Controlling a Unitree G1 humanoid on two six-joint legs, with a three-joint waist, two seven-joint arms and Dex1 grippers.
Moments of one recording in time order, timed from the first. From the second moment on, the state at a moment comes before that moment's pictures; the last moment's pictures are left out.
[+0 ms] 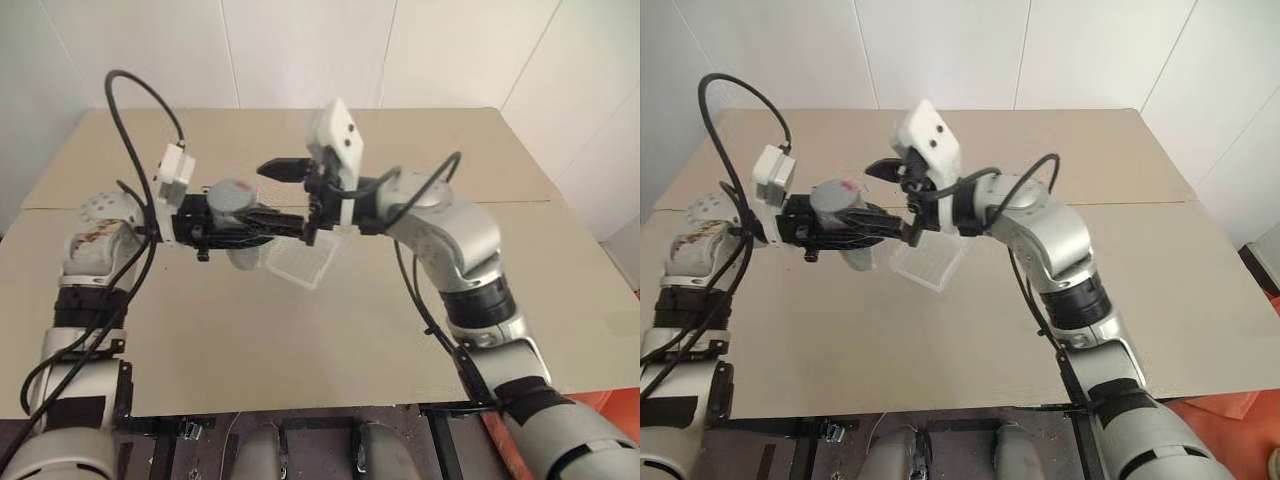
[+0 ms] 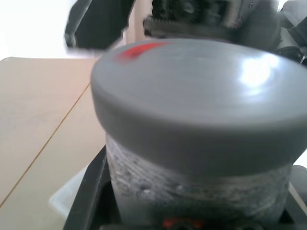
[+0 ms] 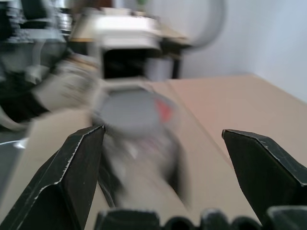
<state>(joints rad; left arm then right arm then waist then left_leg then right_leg) -0.78 0.71 0.06 0.32 -0.52 0.31 -1.59 -0.97 -0.35 0.13 -0.07 0.44 0.69 0.75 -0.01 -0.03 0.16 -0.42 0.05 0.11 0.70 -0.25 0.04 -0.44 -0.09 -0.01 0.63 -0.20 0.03</state>
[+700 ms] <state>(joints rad) -0.82 0.65 0.05 0.35 -0.51 0.29 -1.57 -1.02 -0.23 0.18 -0.20 0.49 0.75 0.72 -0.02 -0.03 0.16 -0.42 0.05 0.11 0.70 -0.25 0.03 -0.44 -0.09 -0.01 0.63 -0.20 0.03</state>
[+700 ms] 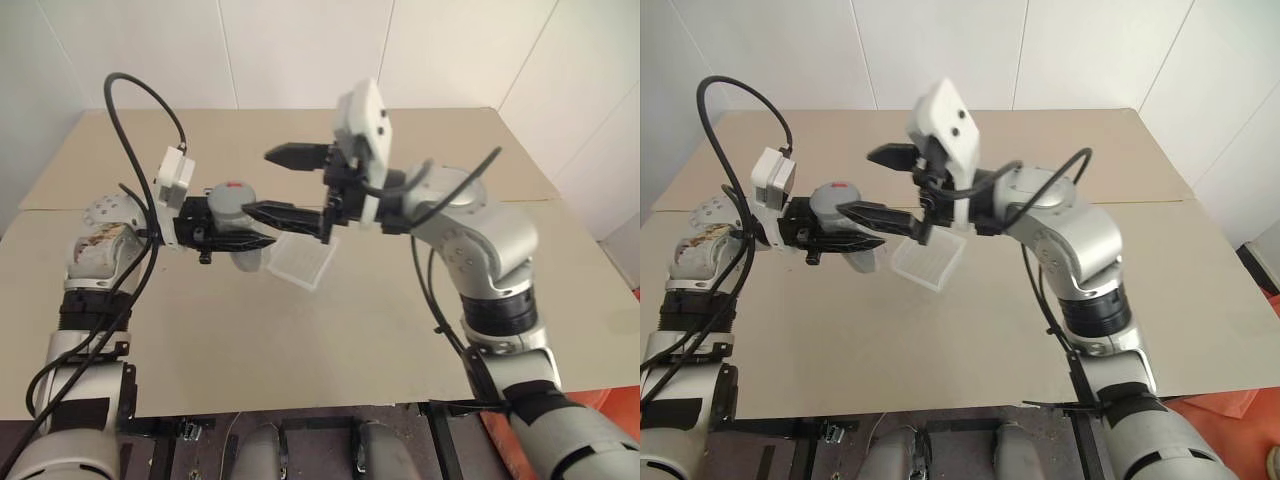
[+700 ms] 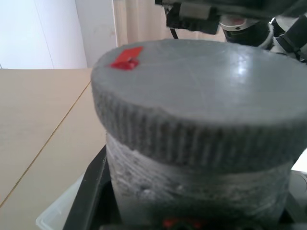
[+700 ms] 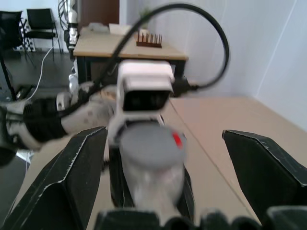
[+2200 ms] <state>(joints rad) -0.80 0.68 0.06 0.36 -0.51 0.29 -1.58 -0.94 -0.36 0.18 -0.22 0.43 0.75 0.72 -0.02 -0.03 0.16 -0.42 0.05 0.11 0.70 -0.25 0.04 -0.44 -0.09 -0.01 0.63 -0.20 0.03</state>
